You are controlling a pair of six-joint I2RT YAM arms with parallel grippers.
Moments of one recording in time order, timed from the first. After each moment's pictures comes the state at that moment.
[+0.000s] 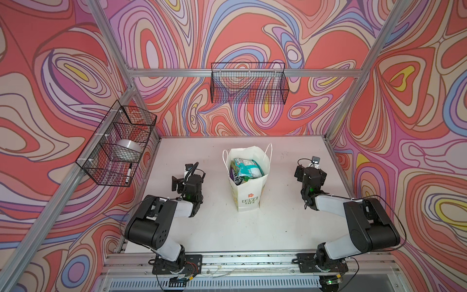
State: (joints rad) left arm -0.24 1.56 0.41 0.78 -0.76 0.08; right arm 0.14 1.52 0.52 0.65 0.54 0.09
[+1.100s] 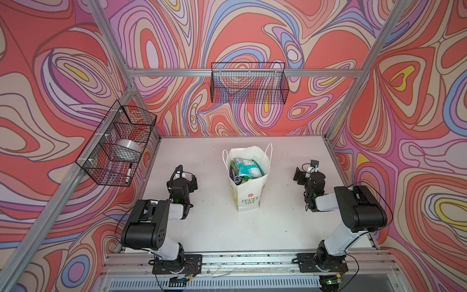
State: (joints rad) left arm -0.04 1.55 0.36 0.80 -0.30 -0.06; right arm 0.01 1.72 0.46 0.96 0.18 0.05
